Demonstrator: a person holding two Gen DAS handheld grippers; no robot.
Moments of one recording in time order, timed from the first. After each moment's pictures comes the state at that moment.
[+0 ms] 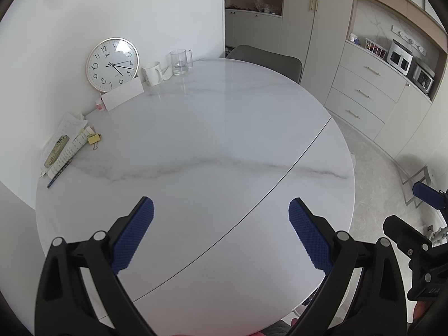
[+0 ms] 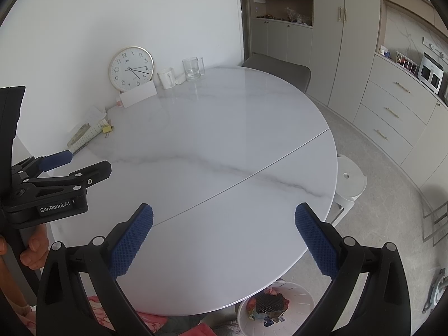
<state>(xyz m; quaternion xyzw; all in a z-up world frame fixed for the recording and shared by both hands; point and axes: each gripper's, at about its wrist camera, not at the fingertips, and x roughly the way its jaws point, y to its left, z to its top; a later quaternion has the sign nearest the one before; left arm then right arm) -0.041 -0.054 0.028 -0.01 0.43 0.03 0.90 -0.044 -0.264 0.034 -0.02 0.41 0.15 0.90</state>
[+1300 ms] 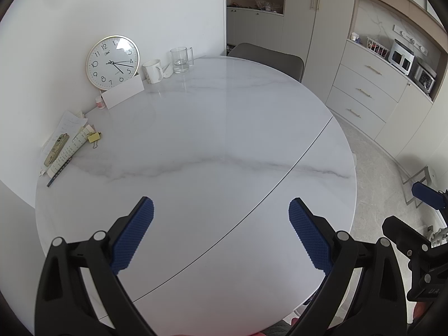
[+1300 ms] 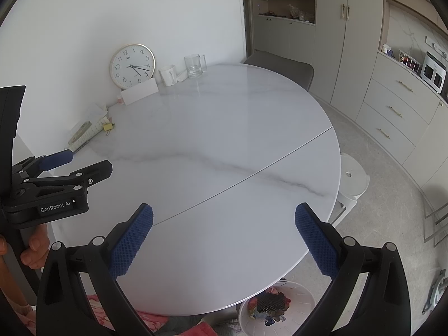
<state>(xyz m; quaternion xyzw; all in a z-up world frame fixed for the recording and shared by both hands) -0.041 -0.055 0.026 -0.01 0.44 0.03 0.90 -0.042 -0.264 0.029 -0.02 0.42 0.16 0.89</state>
